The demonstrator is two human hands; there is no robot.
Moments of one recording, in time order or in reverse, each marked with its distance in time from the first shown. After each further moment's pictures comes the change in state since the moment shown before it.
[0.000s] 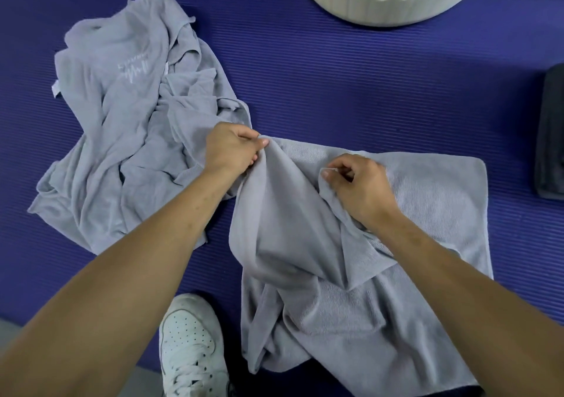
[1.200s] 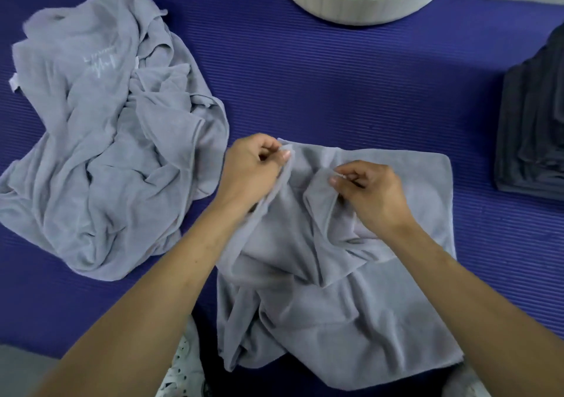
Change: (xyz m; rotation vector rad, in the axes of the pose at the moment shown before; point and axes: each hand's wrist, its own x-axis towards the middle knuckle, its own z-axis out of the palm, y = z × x) left_hand -0.065 0.024 0.039 0.003 -0.102 0.219; right_hand -0.024 0.017 -0.042 0.141 0.040 0.083
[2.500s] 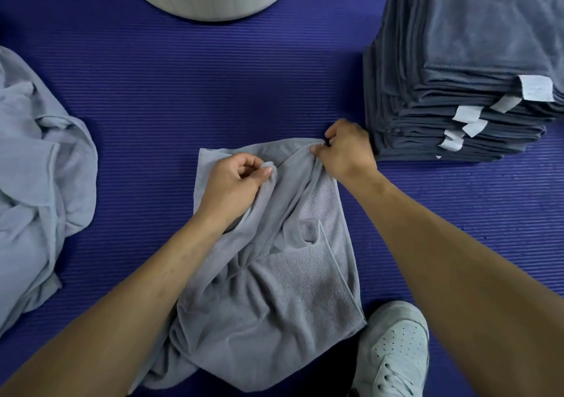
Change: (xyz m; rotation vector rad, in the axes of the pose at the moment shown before) left_hand -0.028 0.047 0.127 -0.199 -0.309 -0.056; right_hand 0.041 0.056 -0.121 -0.449 0.210 0.265
